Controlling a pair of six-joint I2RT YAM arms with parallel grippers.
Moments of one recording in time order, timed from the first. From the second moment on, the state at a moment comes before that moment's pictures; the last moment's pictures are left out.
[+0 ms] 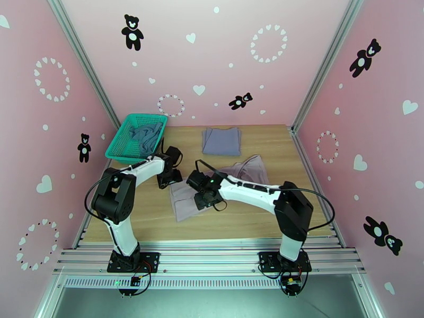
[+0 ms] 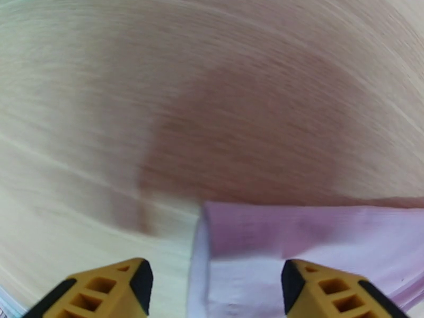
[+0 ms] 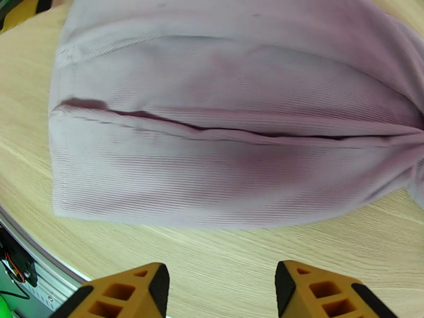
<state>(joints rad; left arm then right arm) -0.36 1.87 1.24 -0.77 -0.08 -0.72 1.04 1.86 1.39 -0.88 0.12 0.59</state>
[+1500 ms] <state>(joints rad) -0.35 1.91 1.23 -0.67 -0.07 -0.65 1.29 2.34 1.89 -0.92 0.17 0.53</state>
